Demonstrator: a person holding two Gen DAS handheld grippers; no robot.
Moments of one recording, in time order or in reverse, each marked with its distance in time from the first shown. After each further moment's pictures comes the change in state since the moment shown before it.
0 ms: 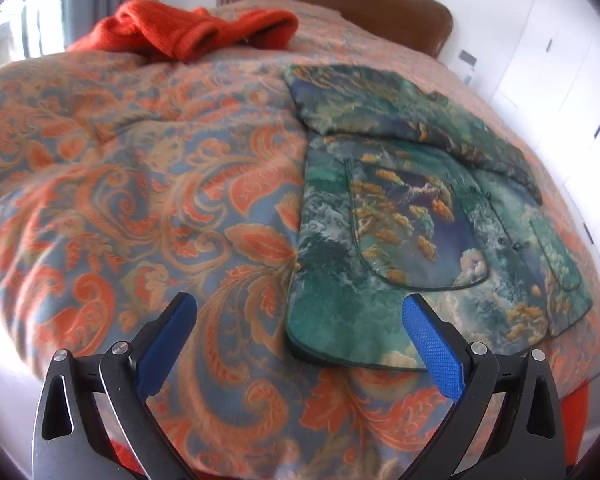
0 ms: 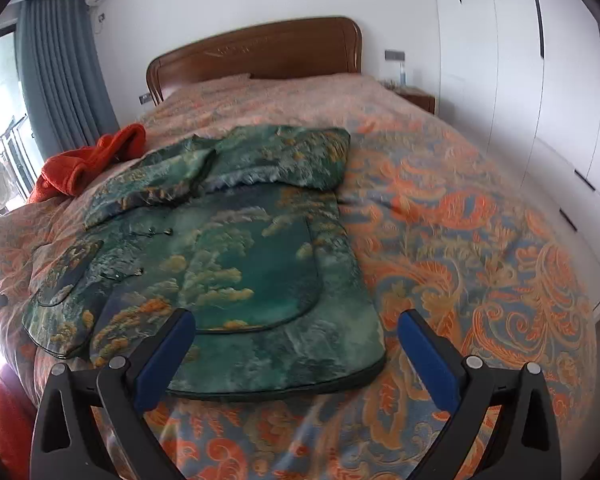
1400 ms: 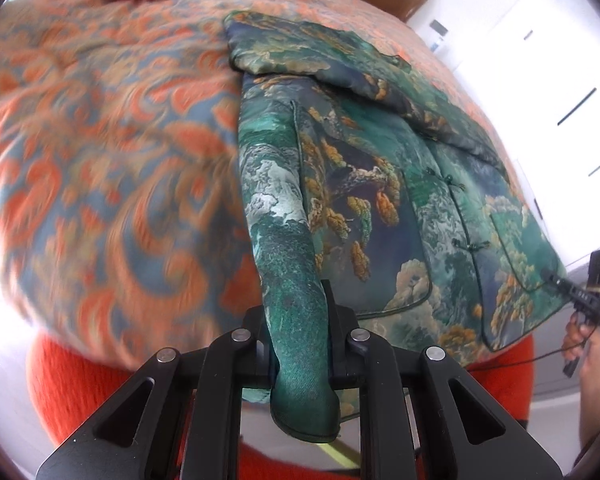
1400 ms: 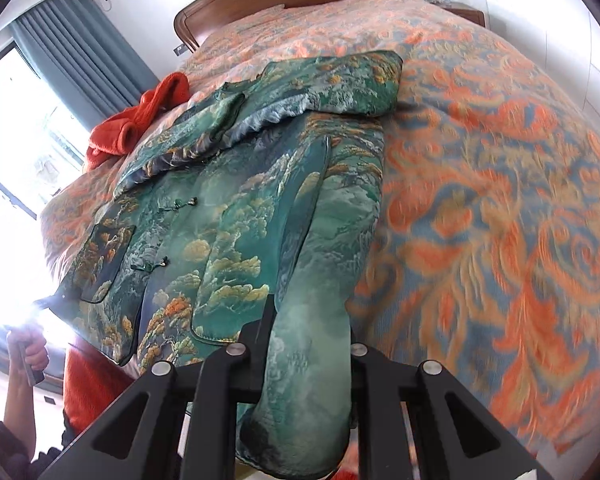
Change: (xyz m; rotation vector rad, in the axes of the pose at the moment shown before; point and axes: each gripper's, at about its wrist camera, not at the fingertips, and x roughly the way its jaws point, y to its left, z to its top) left arm -0.006 -0.014 -0.011 -0.048 0.191 -0.191; right arm 0.022 -0.015 -0.007 0.051 0.285 0.279
